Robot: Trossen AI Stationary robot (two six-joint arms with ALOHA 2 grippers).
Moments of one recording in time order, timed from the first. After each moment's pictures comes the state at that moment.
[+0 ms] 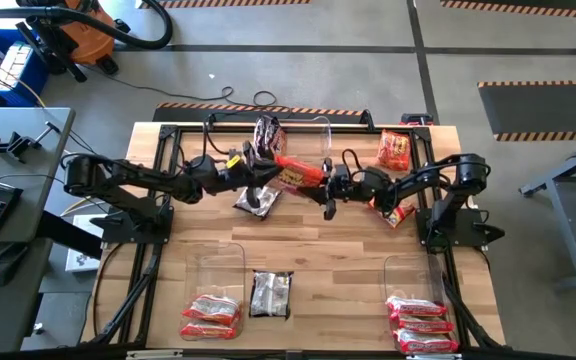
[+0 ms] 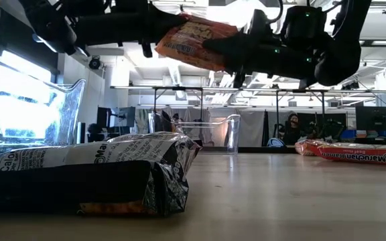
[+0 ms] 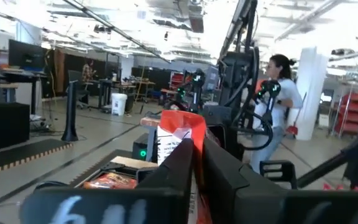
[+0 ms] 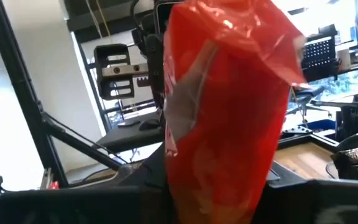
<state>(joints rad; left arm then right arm) 0.18 1.42 0.55 1.11 0.02 -0.12 -0.18 1.74 0.54 1.43 -0.16 0.26</state>
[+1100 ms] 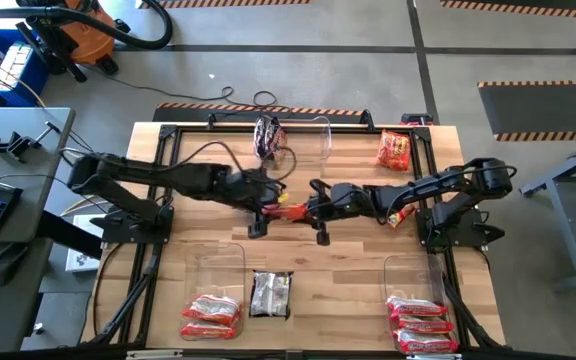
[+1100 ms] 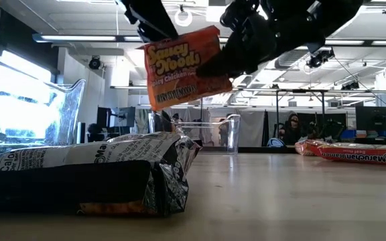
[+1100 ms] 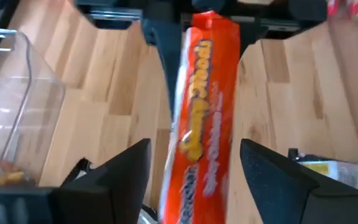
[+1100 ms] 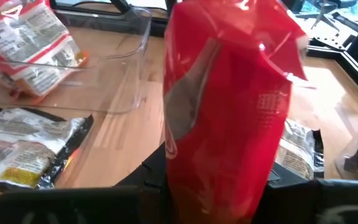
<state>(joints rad) -0.04 1.47 1.24 -0.57 -0.09 -0.04 0.02 1.57 0.79 0.38 -0.01 -0.12</state>
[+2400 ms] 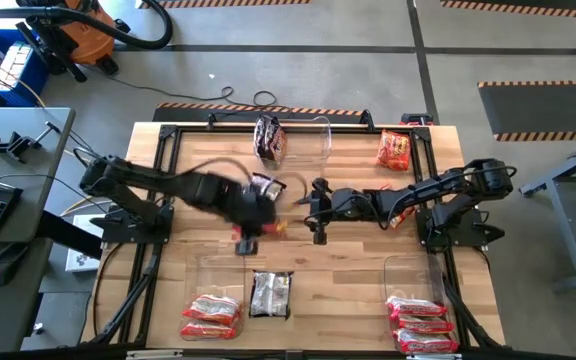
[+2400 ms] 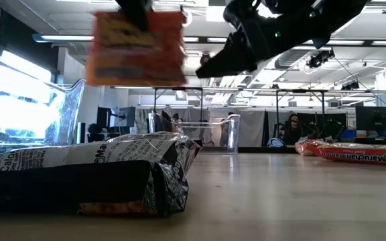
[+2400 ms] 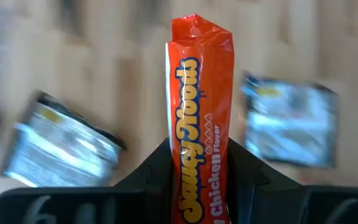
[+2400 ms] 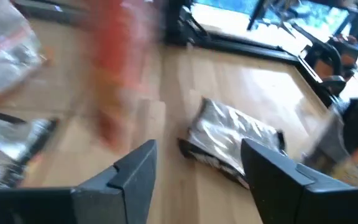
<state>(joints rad) -0.19 1.58 1.49 -1.04 -0.08 -0.17 0.07 1.57 0.78 0.39 0.17 -0.16</state>
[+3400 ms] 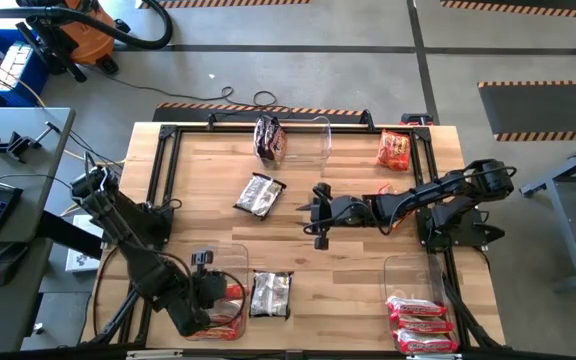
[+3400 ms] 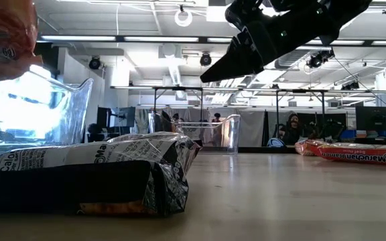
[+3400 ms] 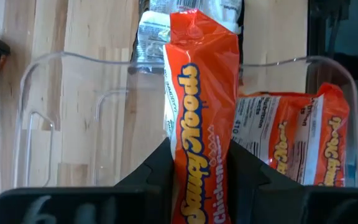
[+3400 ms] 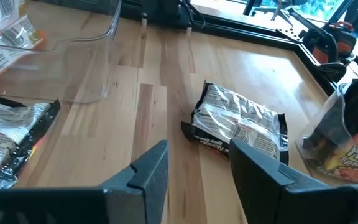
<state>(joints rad) -0.86 1.59 1.33 -1.06 -0.34 -0.86 0.12 1.57 0.78 0.34 0.24 -0.13</state>
